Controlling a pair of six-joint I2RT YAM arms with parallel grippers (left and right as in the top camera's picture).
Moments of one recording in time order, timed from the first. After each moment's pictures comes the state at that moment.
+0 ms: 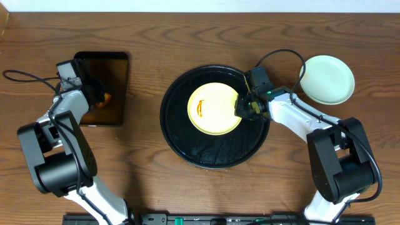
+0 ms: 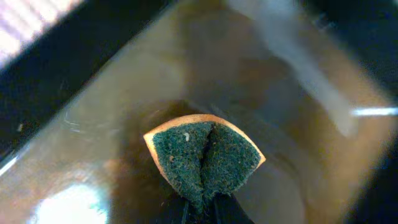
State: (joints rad) left arm 0.35 1.91 1.12 -0.17 0.05 -0.43; right arm 0.39 1.89 1.10 -0.44 -0.14 0.60
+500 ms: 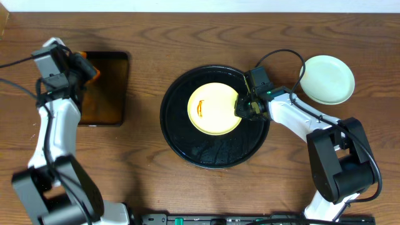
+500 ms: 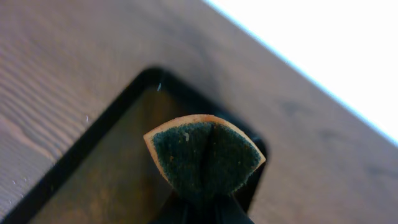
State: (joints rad) left arm 0.35 1.65 1.12 -0.16 0.13 -0.36; right arm 0.39 1.89 1.10 -0.44 -0.14 0.60
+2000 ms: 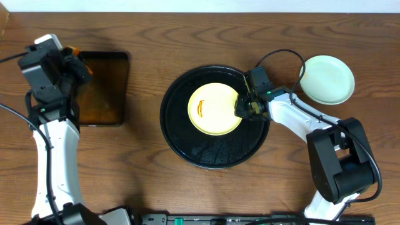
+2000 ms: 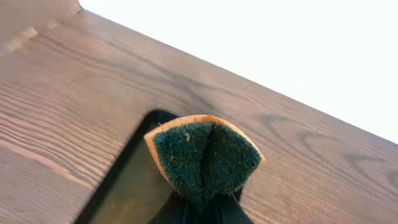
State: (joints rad) left arm 0.35 1.39 1.07 -0.20 0.11 -0.18; right arm 0.39 1.89 1.10 -0.44 -0.14 0.60
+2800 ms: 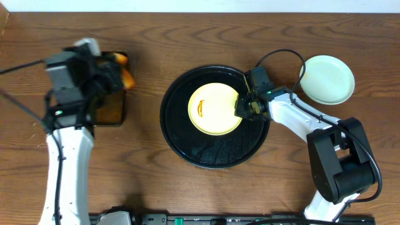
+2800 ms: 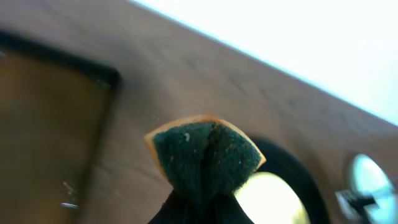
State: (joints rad) left arm 0.15 1.31 1.07 -0.45 0.40 -0.35; right arm 0.39 1.89 1.10 -0.44 -0.14 0.59
